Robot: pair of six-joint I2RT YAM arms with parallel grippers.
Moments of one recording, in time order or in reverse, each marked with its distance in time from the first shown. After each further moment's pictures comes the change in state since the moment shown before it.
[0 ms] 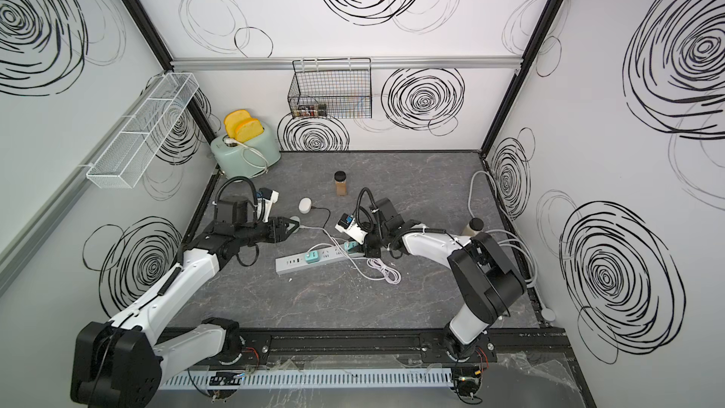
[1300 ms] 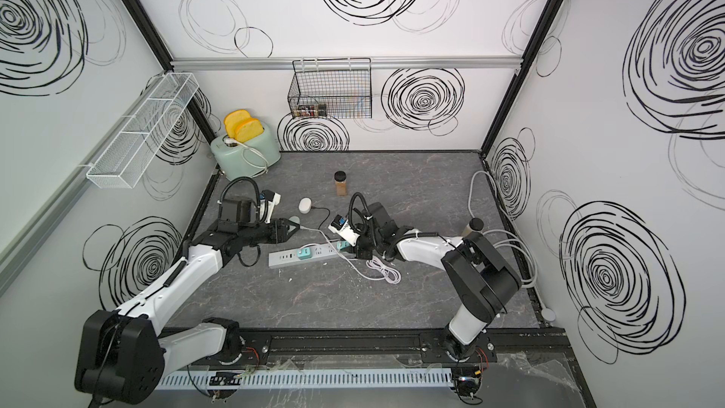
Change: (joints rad) left arm 0.000 0.049 0.000 -0.011 -0.015 0.000; right arm 0.072 0.041 -0.027 0.169 0.071 0.123
